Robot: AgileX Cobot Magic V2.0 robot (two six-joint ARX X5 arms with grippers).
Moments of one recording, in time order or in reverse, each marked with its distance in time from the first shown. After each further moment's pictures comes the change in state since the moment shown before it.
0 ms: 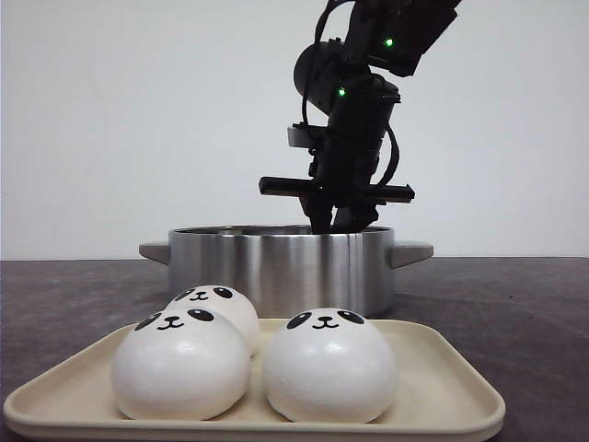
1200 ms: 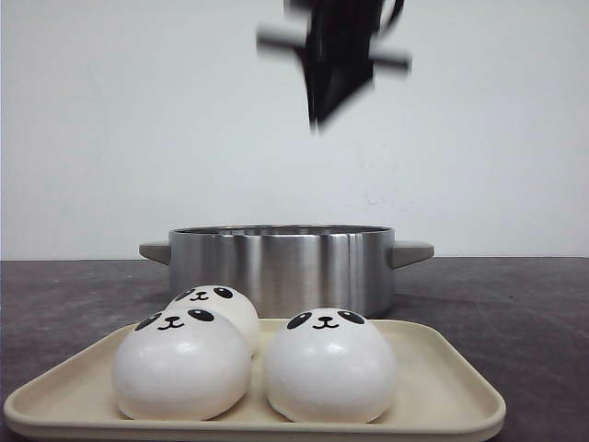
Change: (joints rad) left arm -0.004 0.101 0.000 -0.071 0.024 -0.041; right arm 0.070 -0.233 0.340 -0.406 -0.010 -0.095
